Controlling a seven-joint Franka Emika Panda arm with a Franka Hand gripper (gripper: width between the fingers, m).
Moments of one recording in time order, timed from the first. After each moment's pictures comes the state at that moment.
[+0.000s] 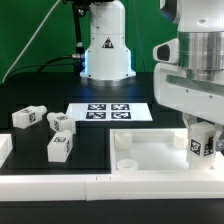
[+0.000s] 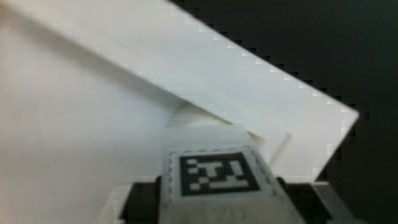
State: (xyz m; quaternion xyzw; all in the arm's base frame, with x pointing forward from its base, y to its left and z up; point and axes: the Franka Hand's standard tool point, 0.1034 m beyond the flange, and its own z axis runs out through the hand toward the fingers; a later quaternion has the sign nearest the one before) arm 0.641 0.115 0.062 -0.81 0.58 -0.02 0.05
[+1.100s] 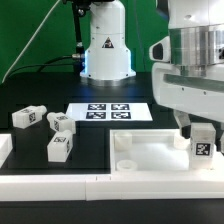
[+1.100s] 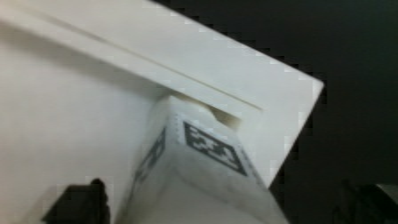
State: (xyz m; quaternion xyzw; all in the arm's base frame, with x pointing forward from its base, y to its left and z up) arm 0.648 0.112 0.070 -0.87 0.49 -0.03 0.07
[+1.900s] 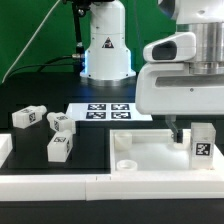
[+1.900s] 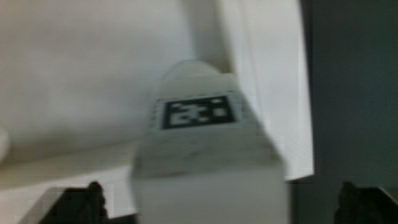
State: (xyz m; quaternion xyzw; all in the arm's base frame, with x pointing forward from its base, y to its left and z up) arm 0.652 0.107 0.071 -0.99 0.09 -0.06 0.03
